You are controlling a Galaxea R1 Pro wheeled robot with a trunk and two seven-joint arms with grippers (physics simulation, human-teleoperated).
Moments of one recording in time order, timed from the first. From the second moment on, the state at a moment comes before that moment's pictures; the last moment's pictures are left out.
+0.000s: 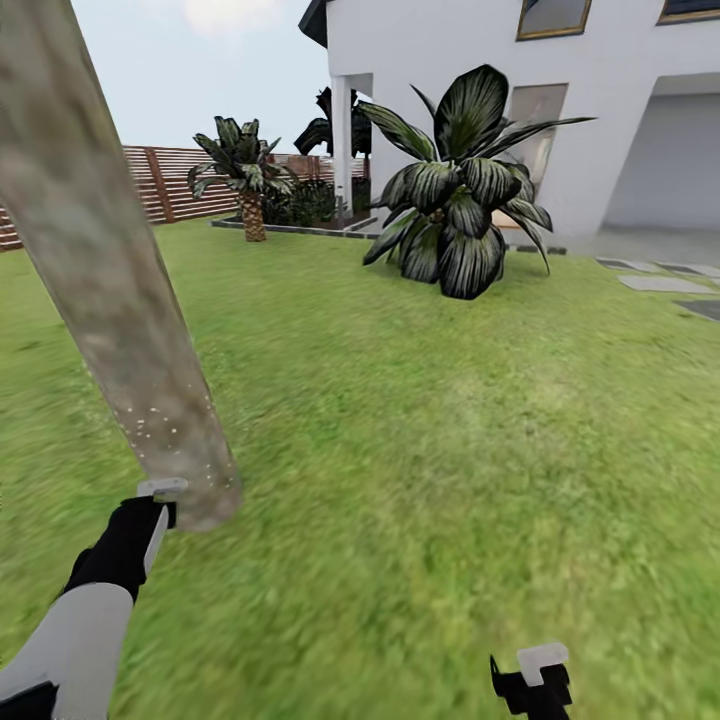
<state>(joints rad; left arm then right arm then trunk) -0.74 0.10 0.37 -0.74 -0.23 0.62 0.22 -0.41 -0.06 -0.26 -0.15 0.48 -0.48 -0.16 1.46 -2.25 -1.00</state>
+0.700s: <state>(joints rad) -0.70 0.09 0.46 -0.72 -0.22 0.49 0.21 -0.41 -0.06 -0.26 -0.15 0.48 -0.48 -0.16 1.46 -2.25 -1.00</state>
